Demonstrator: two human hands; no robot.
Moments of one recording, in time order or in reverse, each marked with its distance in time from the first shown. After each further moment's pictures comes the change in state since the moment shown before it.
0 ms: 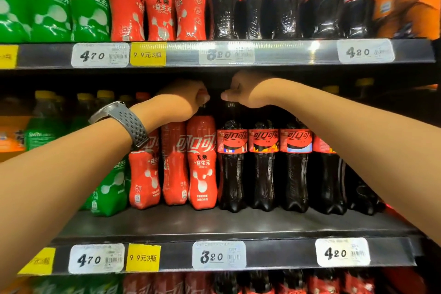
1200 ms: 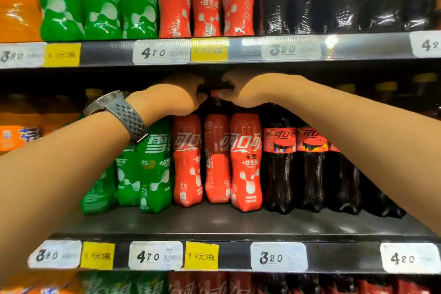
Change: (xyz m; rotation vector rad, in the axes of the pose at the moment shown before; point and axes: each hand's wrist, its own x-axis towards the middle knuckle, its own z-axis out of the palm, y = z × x) left_hand -0.017 -0.088 -0.025 0.151 -0.035 0.039; right_hand 0.039 -0.091 0.018 -0.067 0.069 -0.117
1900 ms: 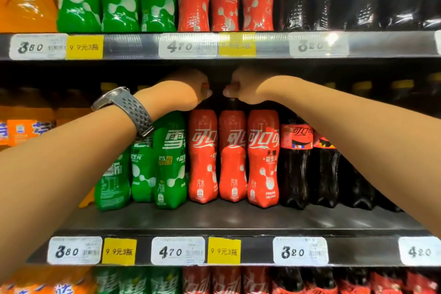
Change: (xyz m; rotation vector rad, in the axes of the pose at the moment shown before) left_hand -0.005 -0.023 -0.006 -0.030 -0.079 -0.005; right_hand 0.014 -0.022 0.008 -0.022 -0.009 0.092
